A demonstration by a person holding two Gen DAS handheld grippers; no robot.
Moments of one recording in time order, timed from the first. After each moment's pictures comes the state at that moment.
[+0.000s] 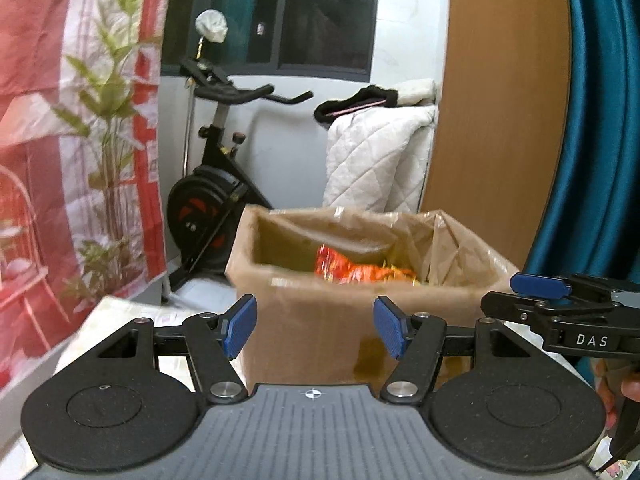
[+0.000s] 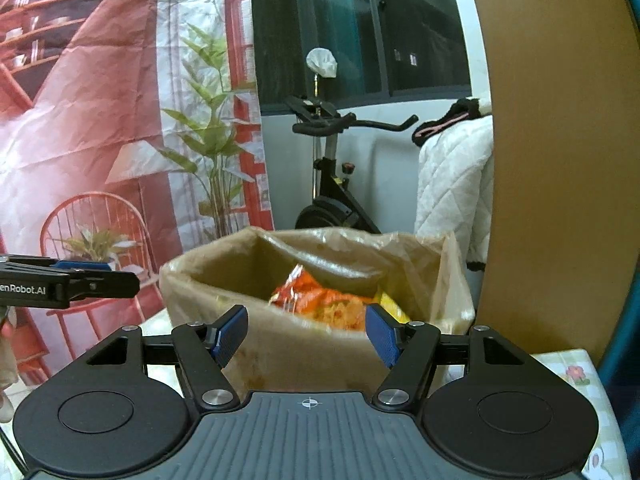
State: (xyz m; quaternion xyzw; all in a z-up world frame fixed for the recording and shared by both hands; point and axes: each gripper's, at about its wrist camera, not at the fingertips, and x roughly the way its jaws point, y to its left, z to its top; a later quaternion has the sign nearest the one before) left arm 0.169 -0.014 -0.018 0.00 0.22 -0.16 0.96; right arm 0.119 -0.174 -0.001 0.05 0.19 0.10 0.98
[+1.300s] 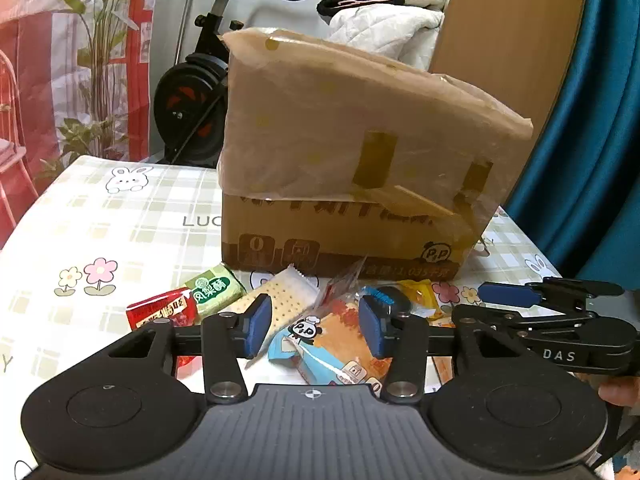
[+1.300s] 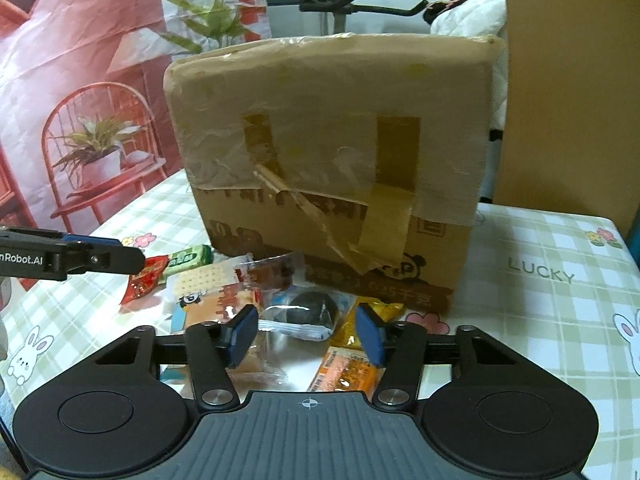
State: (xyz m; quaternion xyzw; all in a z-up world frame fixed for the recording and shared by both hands) left arm 0.148 0.000 -0.127 -0.03 0.35 -0.18 0.92; right arm 0.088 -0.148 -0.120 0.04 0.34 0.12 0.93
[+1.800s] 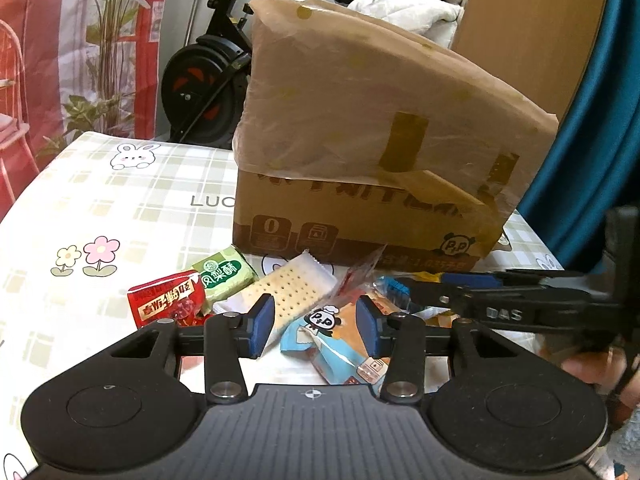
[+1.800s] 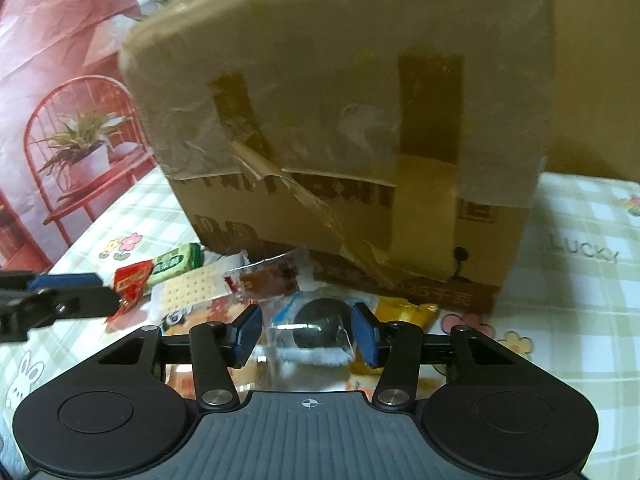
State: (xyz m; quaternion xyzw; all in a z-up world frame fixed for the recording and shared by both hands) left arm 0.161 0.009 -0.141 -0.04 0.37 -0.17 0.91; right arm 0.156 -0.132 -0.152 0.09 0.39 0.11 0.91
